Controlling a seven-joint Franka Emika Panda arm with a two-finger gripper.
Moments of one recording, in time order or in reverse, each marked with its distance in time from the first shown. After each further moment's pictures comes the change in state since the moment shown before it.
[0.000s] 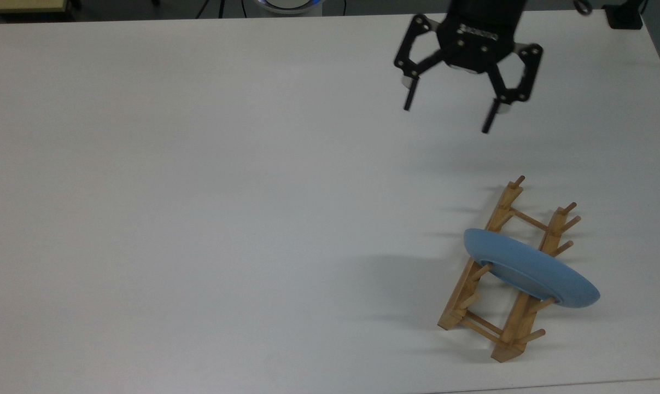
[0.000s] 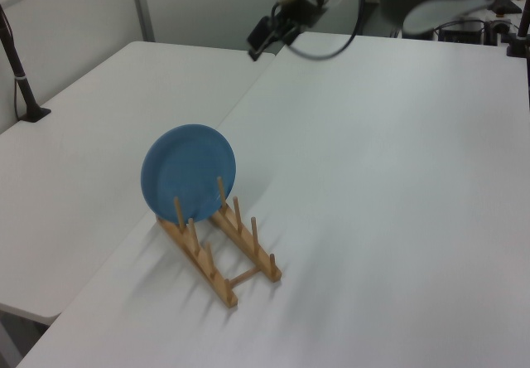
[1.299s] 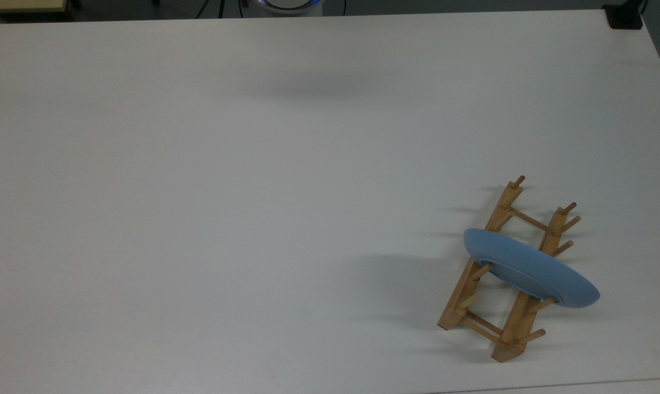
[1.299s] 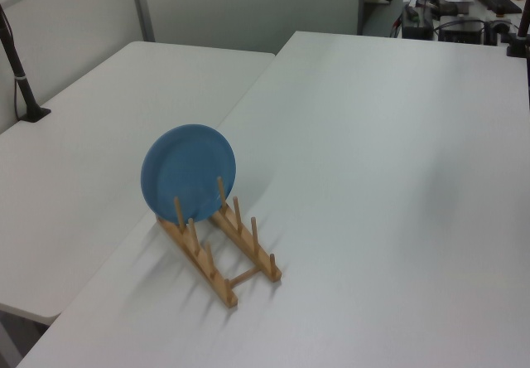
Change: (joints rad) arm -0.469 -0.355 -0.129 -0.241 0.656 -0.350 -0.924
